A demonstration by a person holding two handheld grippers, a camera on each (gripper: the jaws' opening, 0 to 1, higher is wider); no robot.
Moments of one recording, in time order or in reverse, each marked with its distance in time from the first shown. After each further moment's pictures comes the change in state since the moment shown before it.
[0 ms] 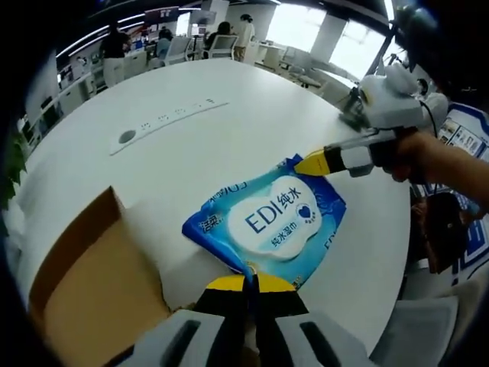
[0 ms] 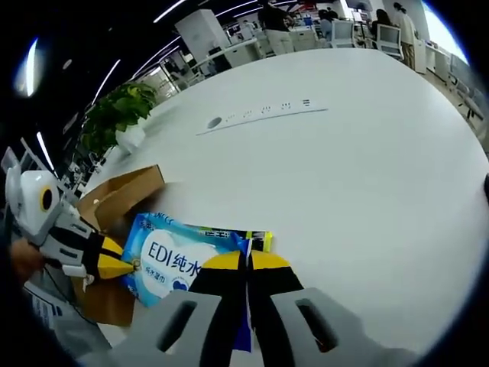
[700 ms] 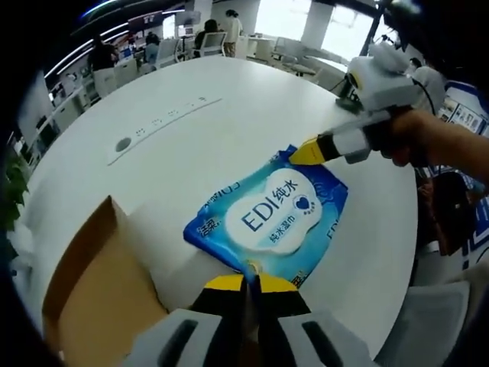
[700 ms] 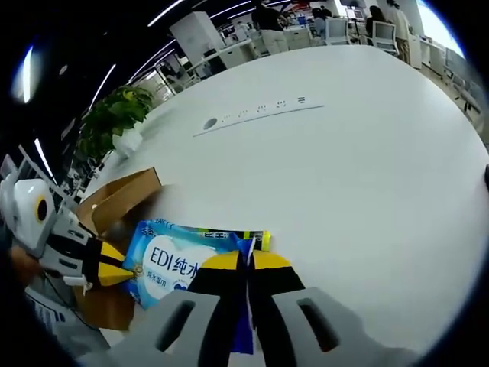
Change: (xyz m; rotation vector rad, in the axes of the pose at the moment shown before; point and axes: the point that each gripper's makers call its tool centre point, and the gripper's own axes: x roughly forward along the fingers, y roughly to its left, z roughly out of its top) left arm 0.001 0.001 -0.005 0.079 0.037 0.045; right arm 0.002 -0.002 0.000 0.031 -0.012 -0.006
